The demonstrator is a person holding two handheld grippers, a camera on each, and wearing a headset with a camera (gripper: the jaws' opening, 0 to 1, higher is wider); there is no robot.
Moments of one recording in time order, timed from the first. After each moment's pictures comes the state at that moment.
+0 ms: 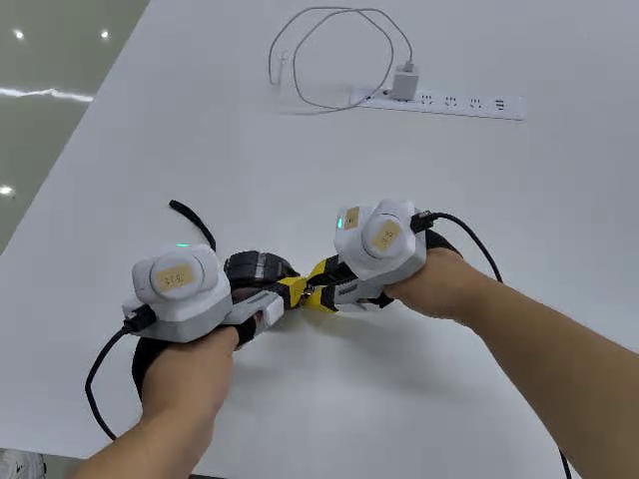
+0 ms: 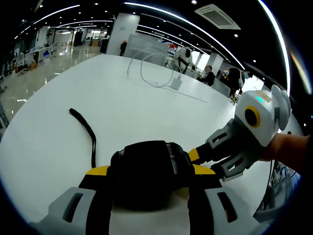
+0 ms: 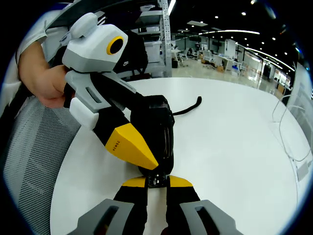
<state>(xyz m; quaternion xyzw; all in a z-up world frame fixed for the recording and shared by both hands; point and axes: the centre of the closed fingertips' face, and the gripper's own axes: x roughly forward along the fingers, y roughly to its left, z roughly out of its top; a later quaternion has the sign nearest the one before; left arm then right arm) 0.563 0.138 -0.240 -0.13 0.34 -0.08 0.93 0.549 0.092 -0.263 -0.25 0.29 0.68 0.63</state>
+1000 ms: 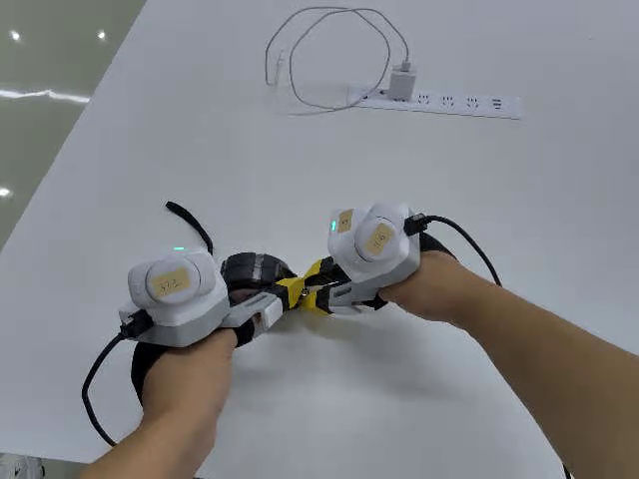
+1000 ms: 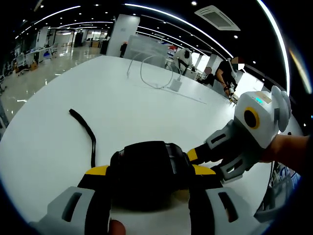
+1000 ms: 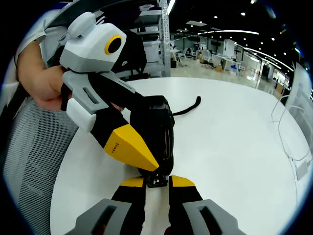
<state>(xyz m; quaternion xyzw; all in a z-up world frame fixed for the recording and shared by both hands) 0.566 0.139 -0.240 -0.14 0.33 -0.08 0.93 0.550 0.092 -0.265 -0.25 0.29 0.67 0.63</state>
